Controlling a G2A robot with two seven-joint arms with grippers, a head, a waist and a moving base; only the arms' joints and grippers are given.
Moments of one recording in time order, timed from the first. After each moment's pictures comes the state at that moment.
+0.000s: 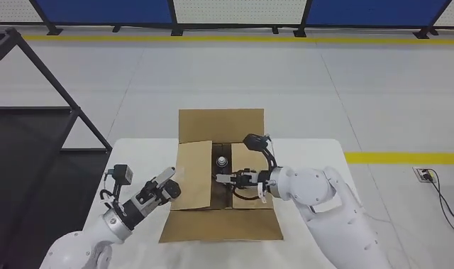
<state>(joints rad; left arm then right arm) 1.26 -1.07 -1.55 -1.88 -0.34 0.04 -0.62 -0.66 -1.35 1.11 -1.52 -0.40 0.15 1.04</state>
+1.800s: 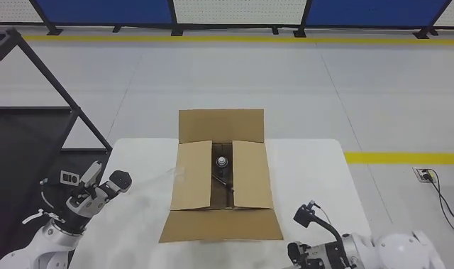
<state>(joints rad) 1.35 -1.06 -1.81 -1.76 -0.62 -0.19 -0.69 -1.18 -1.08 1.46 -1.91 -0.06 -0.16 1.54</state>
